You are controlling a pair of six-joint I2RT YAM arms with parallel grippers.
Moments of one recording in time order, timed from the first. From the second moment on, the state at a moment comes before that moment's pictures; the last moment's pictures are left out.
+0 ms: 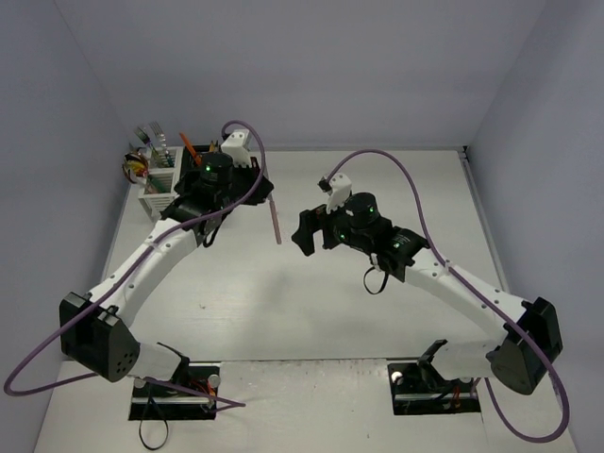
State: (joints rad) left arm -0.45 1.38 1.27 -0.25 0.14 -0.40; right arm 0.73 1.28 1.01 -0.16 -0.08 0.24
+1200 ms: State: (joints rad) left arm -0.15 1.85 1.56 -0.07 -0.34 0.15; right arm 0.54 0.96 0.89 -0.31 0.09 0.23
